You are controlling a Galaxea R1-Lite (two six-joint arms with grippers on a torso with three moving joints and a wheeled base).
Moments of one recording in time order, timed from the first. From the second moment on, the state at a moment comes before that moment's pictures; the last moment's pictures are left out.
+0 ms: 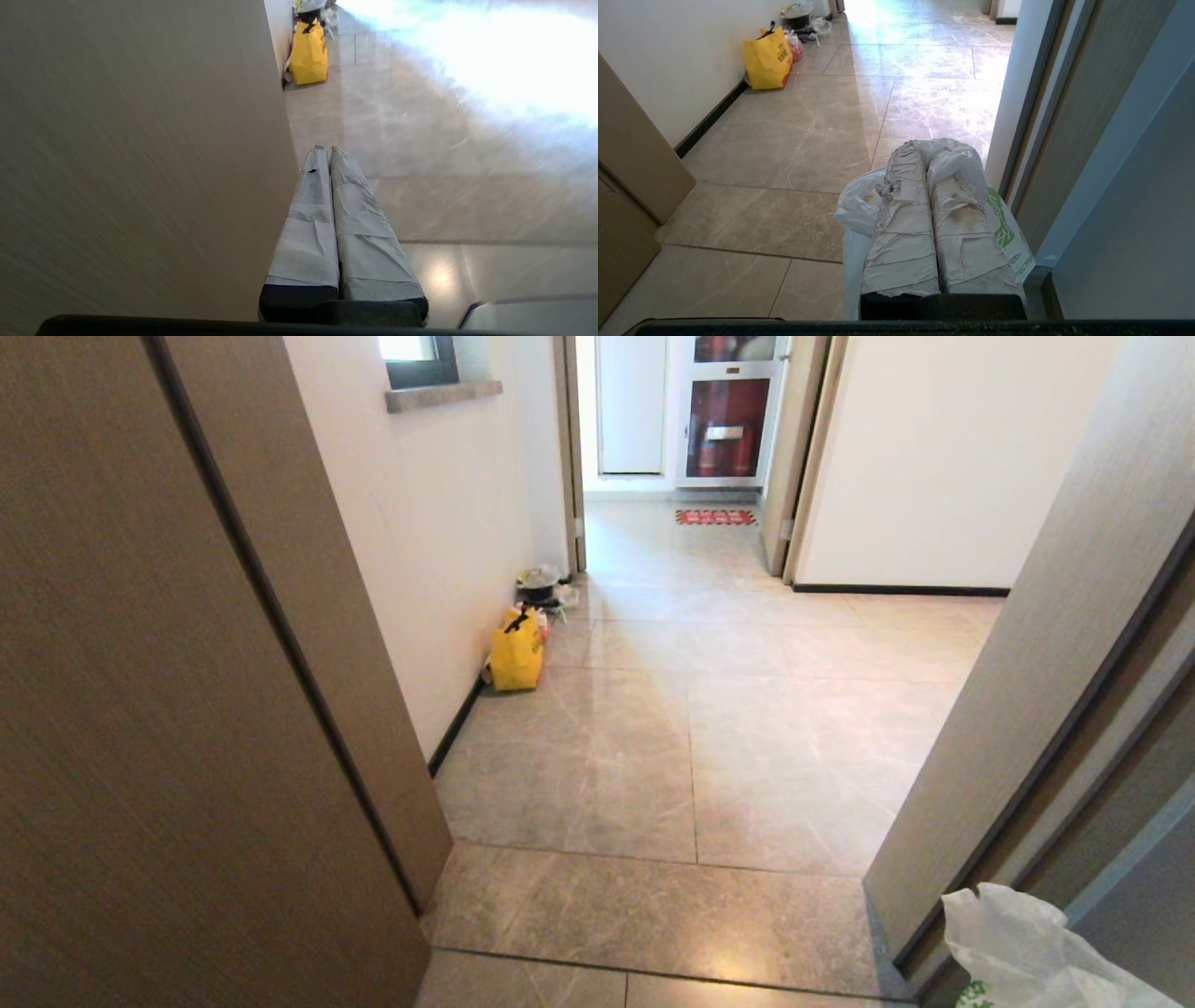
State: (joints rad) left arm 0.00 0.00 -0.01 0.04 -0.03 0.13; right arm 0.00 0.00 0.00 0.00 0.00 -0.01
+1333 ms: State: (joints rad) left arm 0.00 0.00 0.00 0.01 -0.02 0.10; right arm 0.00 0.00 0.00 0.00 0.00 -0.01
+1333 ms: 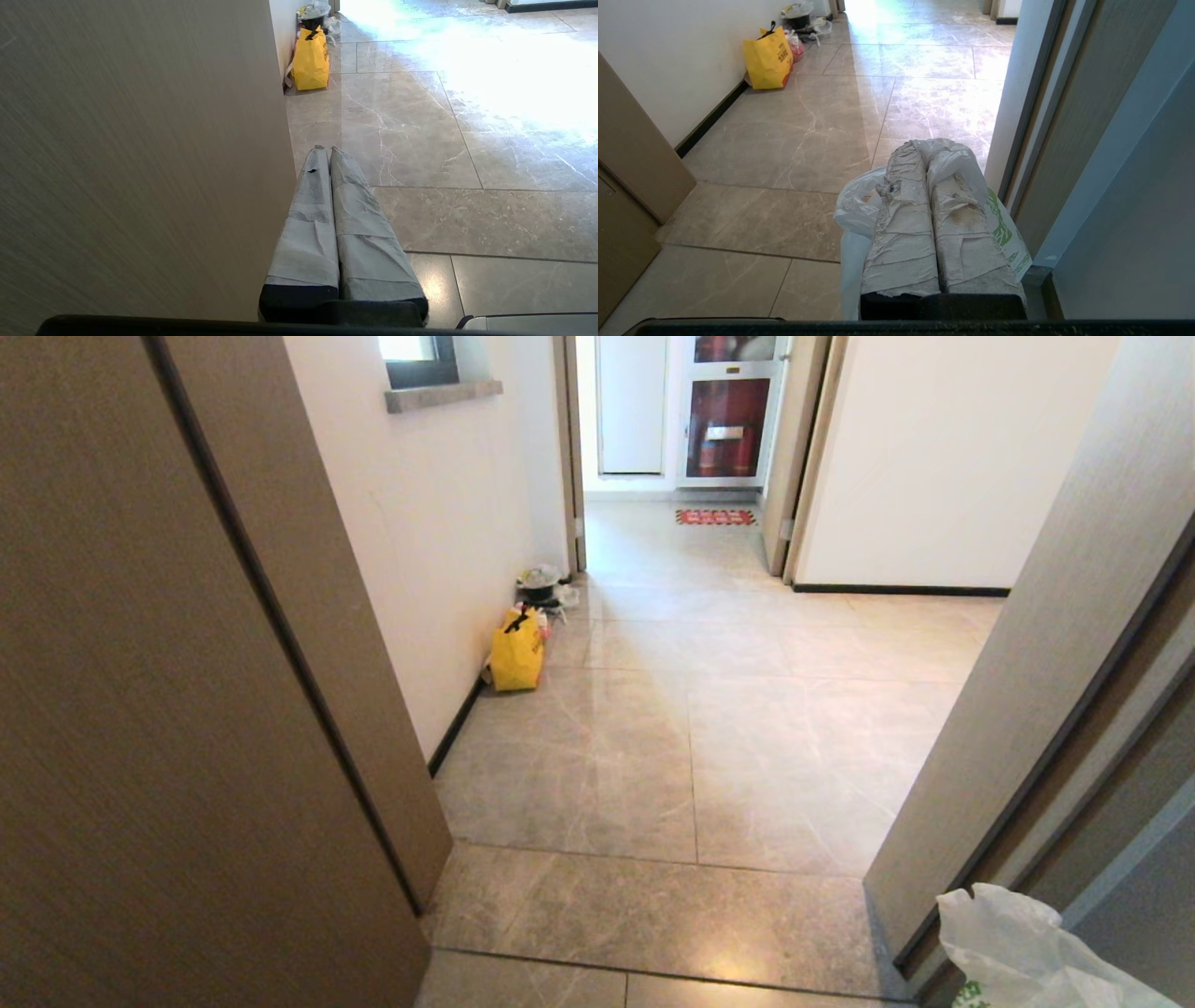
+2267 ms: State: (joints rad) left arm 0.00 0.00 0.00 0.01 -0.02 0.10; right arm 0.00 0.00 0.00 0.00 0.00 -0.01
